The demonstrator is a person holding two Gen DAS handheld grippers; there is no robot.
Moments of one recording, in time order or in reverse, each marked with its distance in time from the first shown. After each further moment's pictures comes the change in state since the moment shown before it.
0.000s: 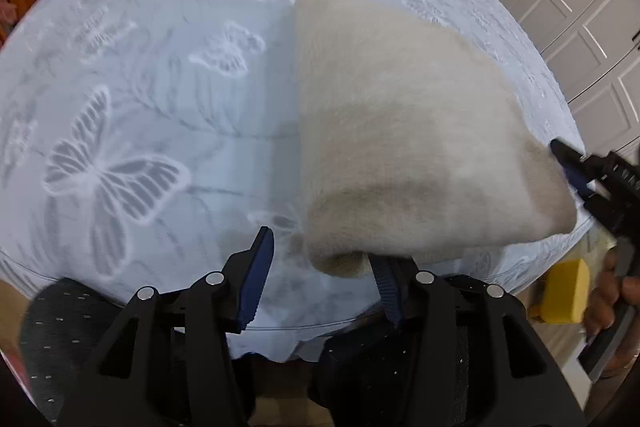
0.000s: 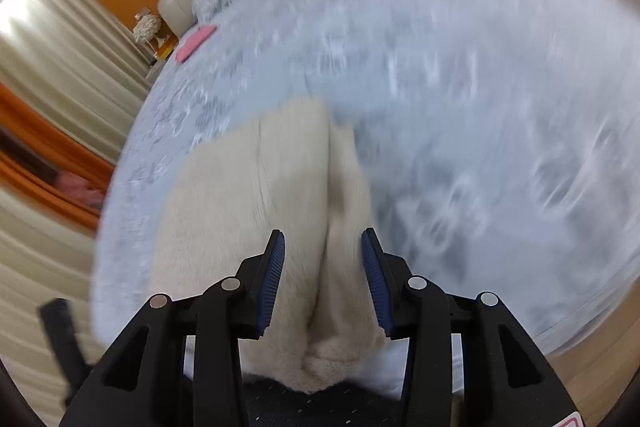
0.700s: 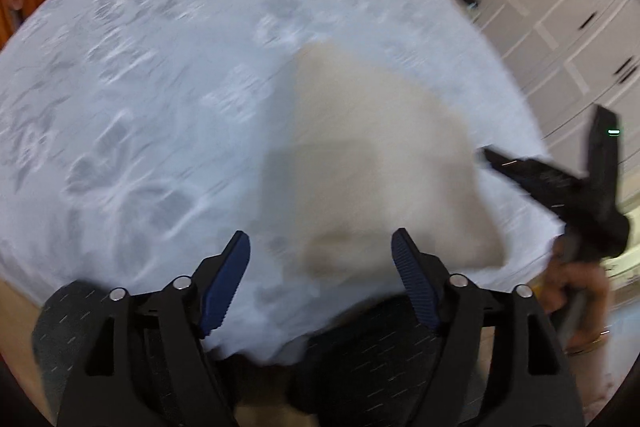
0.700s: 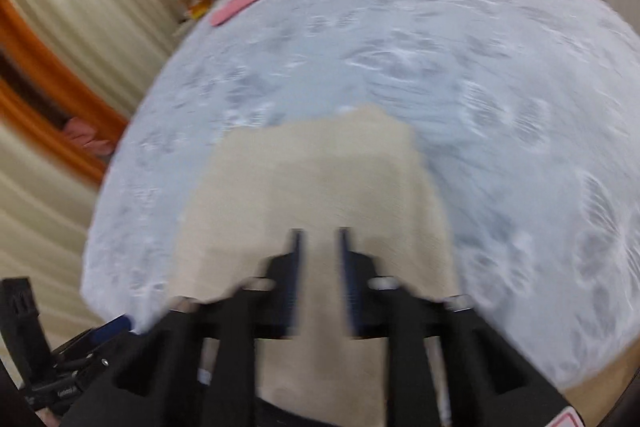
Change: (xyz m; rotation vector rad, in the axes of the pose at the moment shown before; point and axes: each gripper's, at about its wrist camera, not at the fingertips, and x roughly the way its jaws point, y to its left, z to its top) left arm -0.046 0.002 0.023 -0.072 -0.088 -0.135; right arm 0.054 0.038 0.033 -0.113 0.148 0.100
